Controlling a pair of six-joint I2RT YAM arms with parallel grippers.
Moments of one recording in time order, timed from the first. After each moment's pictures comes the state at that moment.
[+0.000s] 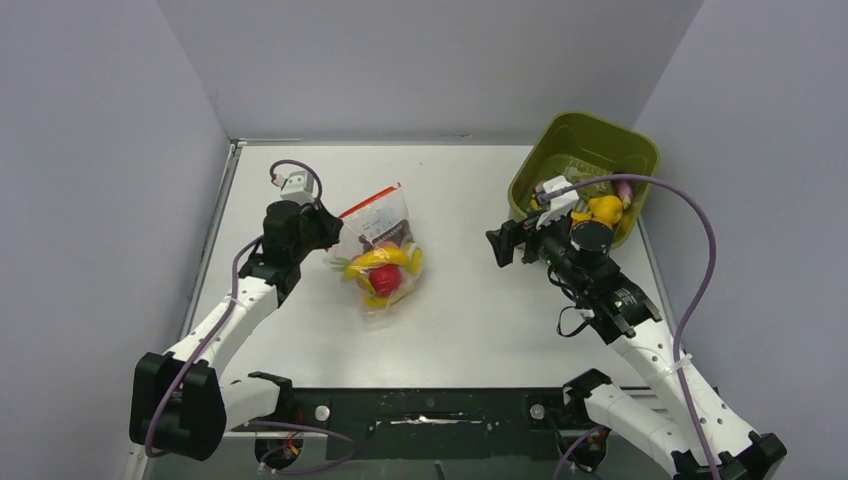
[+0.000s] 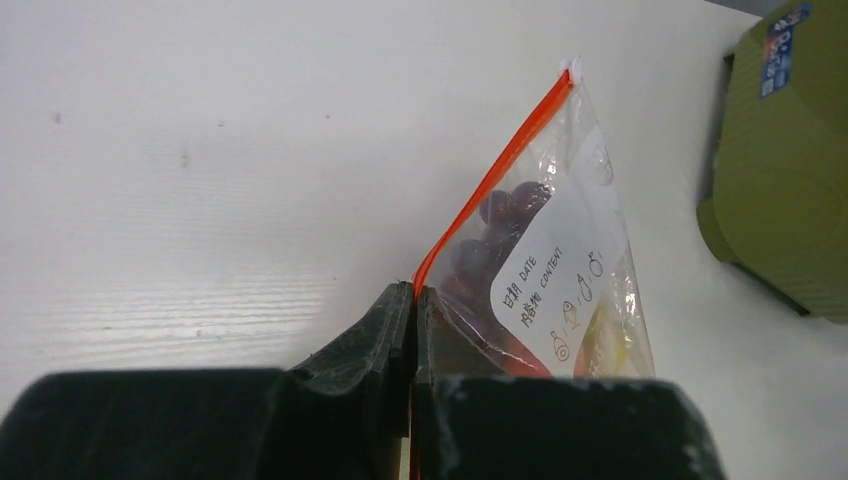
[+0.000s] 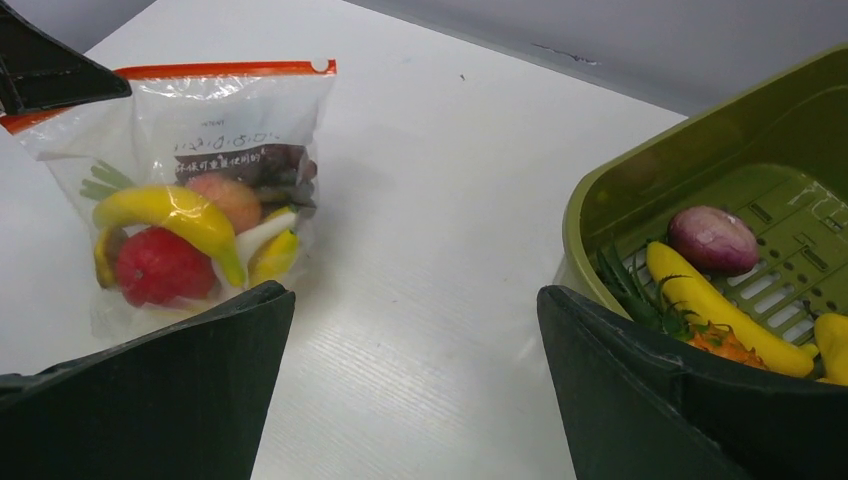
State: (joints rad) left arm -0.27 1.18 0.73 0.07 0.05 -0.43; right arm 0.48 0.80 0.85 -0.23 -0.03 0.02
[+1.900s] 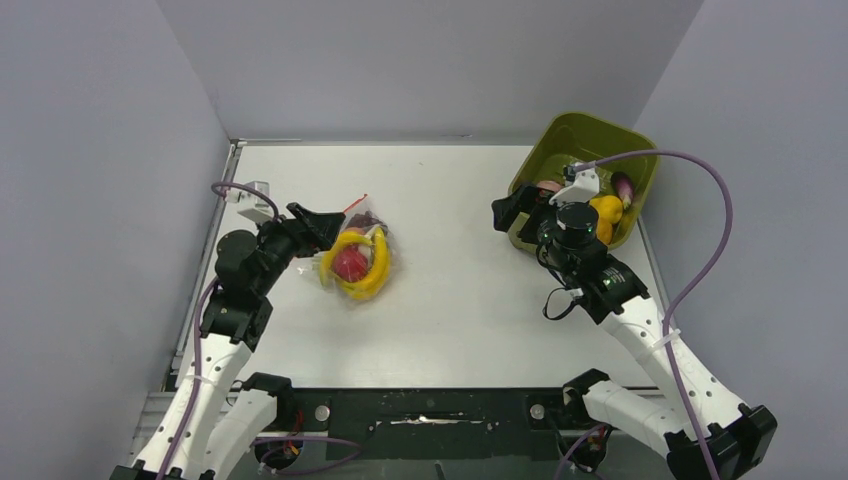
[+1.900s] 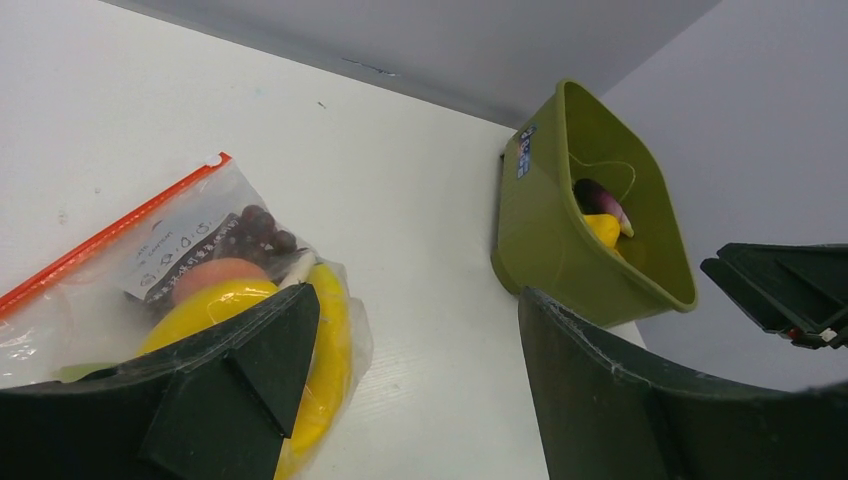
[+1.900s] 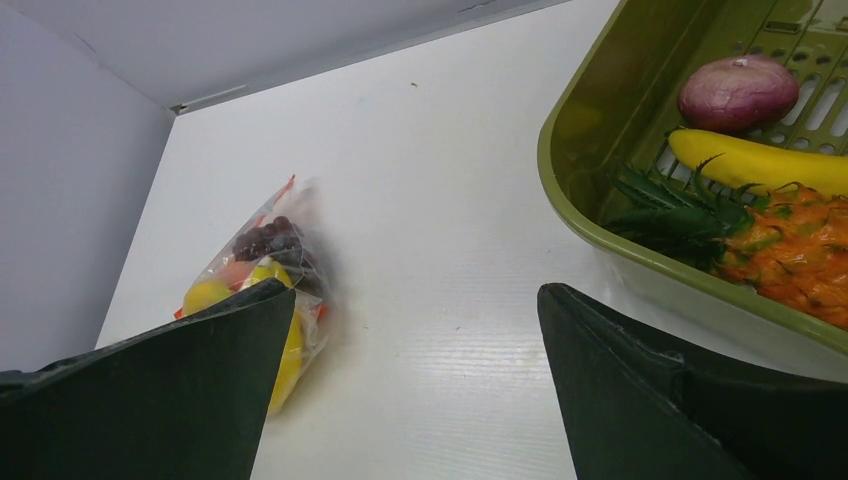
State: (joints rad) left arm -0.20 0.75 0.68 0.00 0.20 -0.65; right arm 0.48 0.94 0.93 -0.26 0.24 0.53
